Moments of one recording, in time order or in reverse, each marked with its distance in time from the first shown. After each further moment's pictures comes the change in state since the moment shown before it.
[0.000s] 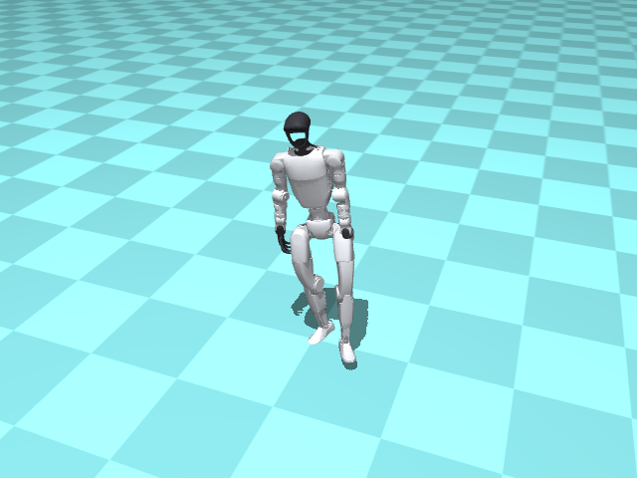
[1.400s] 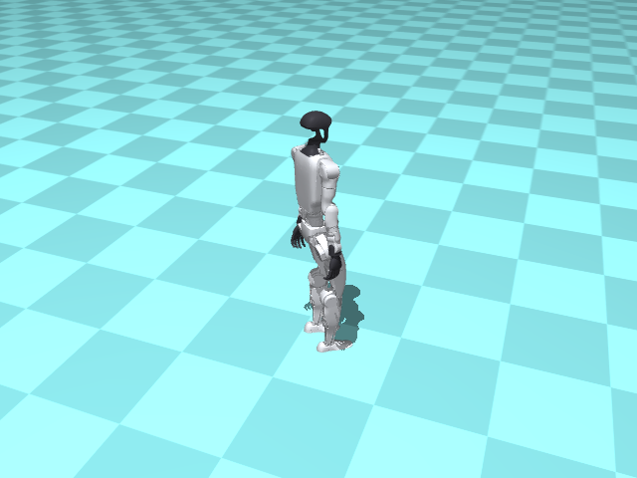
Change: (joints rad) left arm -0.067 0.048 -0.022 0.284 -0.015 0.057 0.177; right arm 0.049 0.082 0.029 -0.072 -0.126 0.016 -0.005; waist 0.118 -0.067 0.012; left_leg 0.162 -0.185 -0.666 0.071 0.081 -0.064; right_leg -0.073 0.044 0.306 0.080 0.064 0.036
